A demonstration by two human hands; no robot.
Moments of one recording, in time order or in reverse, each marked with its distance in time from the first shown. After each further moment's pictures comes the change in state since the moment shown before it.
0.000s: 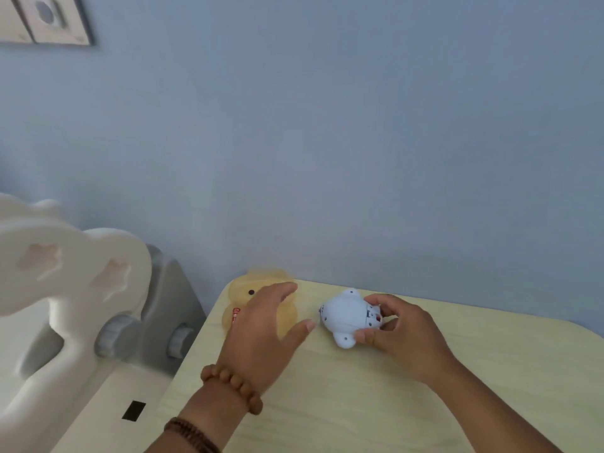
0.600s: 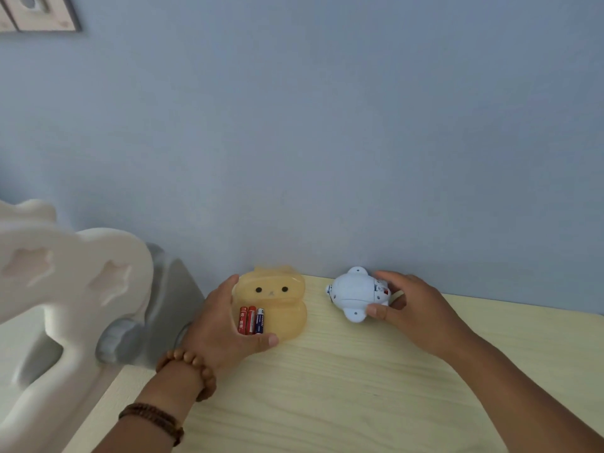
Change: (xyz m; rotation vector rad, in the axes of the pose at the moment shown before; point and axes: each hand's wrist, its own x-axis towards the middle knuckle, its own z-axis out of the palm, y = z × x) left_hand 0.018 -0.081 -0.028 -0.087 -0.157 -0.353; right_hand 0.037 0.008 -0.004 -0.203 -0.064 -0.065
